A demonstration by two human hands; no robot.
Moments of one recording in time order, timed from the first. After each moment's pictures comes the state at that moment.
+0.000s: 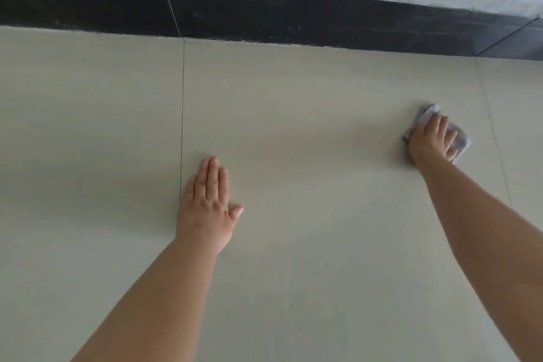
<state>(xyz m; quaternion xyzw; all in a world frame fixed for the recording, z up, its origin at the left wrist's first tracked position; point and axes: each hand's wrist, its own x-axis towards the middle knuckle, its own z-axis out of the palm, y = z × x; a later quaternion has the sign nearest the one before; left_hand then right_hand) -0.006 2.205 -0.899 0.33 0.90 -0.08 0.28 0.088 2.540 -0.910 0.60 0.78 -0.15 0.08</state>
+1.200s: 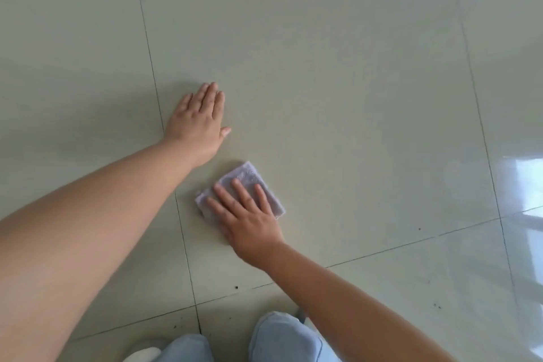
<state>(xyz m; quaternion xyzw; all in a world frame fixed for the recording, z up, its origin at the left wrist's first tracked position) 0.027 2.192 -0.881 0.43 0.84 -0.16 0.29 0.213 2.189 -0.909 0.10 0.94 -0.19 0.26</state>
